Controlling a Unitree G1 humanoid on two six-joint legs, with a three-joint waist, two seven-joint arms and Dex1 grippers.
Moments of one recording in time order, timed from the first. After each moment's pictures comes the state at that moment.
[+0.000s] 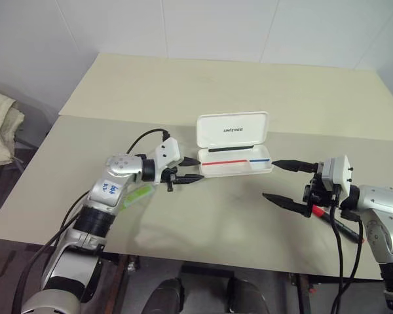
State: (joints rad) left arm -0.71 0.44 -0.23 0.30 -0.16 0.17 -1.02; right arm -0.18 -0.76 -0.17 -0.09 0.52 0.08 1.19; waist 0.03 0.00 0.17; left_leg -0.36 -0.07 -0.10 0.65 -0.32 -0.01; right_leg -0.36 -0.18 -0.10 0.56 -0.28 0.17
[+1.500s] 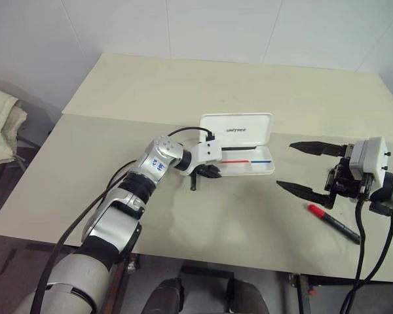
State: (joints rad) left arm -1.05 0.23 -0.39 0.80 0.14 0.08 -1.07; right arm -0.17 -0.87 -0.34 -0.34 0.61 0.26 1.07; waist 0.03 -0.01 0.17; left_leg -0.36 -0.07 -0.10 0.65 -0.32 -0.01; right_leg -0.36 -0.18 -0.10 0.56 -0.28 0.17
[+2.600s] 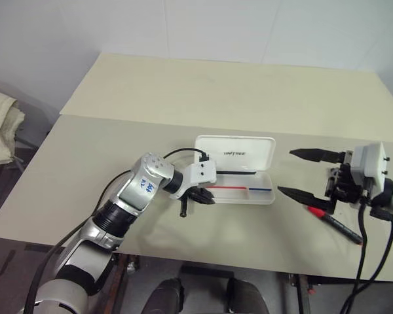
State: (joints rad) left arm -0.75 0.39 -0.45 0.03 0.07 0.64 -1.18; right arm -0.06 -0.87 -0.37 -0.28 0.61 0.23 1.16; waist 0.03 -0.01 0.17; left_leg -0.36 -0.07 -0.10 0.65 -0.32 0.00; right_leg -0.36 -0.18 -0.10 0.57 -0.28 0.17
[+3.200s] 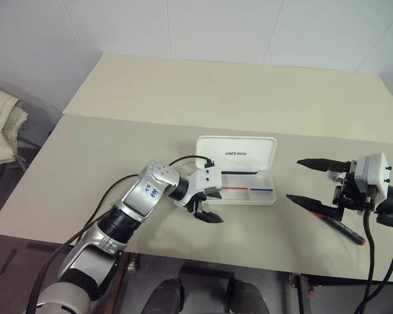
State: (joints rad) left arm -0.72 0.37 -0.47 0.01 -0.01 0.68 -1.15; right arm -0.08 -0.87 -0.35 -0.19 0.56 0.17 1.19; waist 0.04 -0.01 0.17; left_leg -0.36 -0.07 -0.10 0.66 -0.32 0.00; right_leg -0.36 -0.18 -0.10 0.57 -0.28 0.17
